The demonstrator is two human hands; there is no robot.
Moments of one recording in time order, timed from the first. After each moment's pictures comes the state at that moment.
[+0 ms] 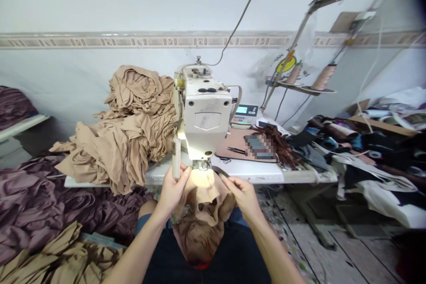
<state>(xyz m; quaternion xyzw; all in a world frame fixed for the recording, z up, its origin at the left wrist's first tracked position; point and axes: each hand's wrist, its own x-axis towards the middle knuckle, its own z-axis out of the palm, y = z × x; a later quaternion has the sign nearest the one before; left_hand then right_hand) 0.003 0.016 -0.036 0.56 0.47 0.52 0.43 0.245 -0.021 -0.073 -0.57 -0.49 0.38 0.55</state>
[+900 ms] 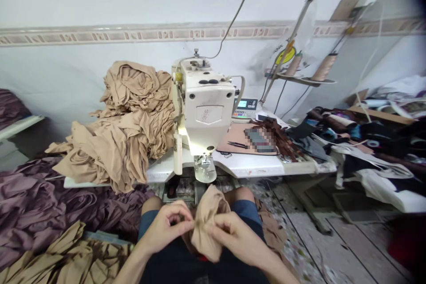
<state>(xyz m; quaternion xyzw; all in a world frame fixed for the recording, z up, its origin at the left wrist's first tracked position) -0.053 -0.055 -0.057 0.68 0.38 0.30 0.56 0.197 -0.103 -0.053 -0.44 -0.63 0.56 0.32</state>
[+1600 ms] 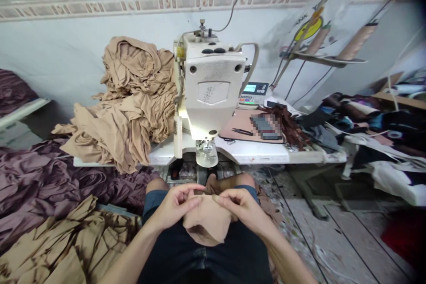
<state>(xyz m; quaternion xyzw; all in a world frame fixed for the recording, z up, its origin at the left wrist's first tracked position) -0.031 -0.063 -0.063 0.62 0.38 0.32 0.60 0.226 -0.096 -0.068 -0.47 -0.52 0.61 0.36</state>
